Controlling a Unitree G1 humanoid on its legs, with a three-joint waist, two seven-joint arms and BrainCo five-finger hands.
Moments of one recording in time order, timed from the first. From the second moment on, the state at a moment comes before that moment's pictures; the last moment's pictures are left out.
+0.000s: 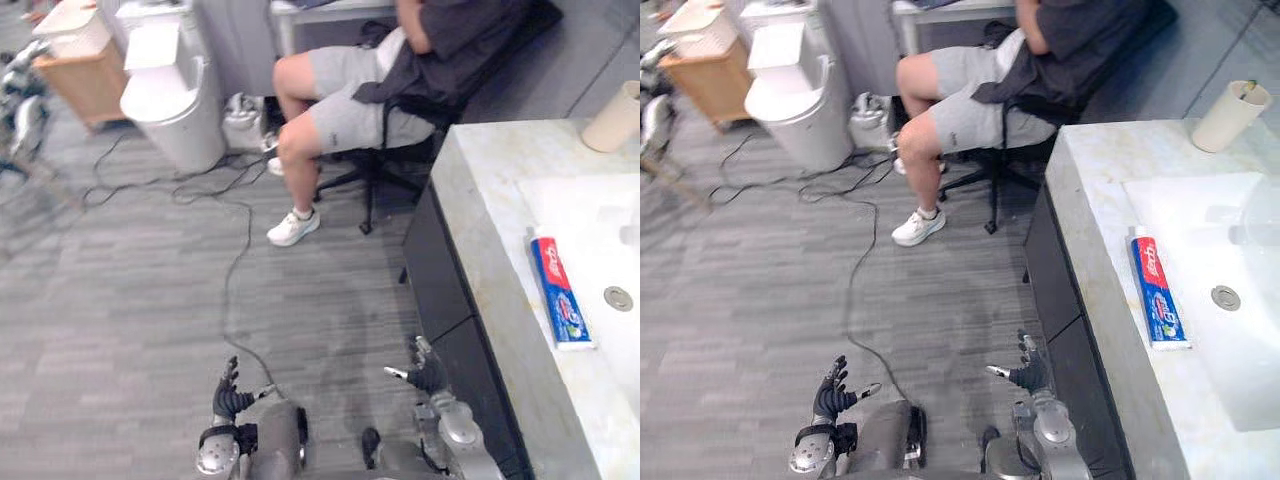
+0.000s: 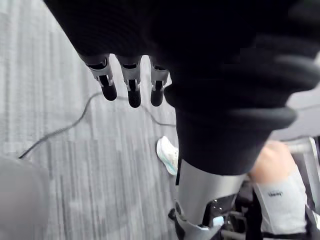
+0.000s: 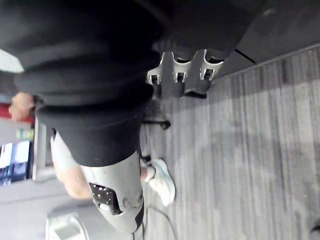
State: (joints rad) left arm 0.30 0.03 0.06 0.51 0.03 -0.20 0.15; right arm 0.24 -0.06 0.05 0.42 -0.01 -0.15 -0.06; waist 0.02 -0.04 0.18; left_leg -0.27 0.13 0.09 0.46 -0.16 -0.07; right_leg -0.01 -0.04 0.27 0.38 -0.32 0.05
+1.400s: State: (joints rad) left arm 0.22 0.12 0.07 0.75 0.01 -0.16 0.13; right arm 0.14 -0.12 -0.24 0.87 0.04 -0.11 -0.09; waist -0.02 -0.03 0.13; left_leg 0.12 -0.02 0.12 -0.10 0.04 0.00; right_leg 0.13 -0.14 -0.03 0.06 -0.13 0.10
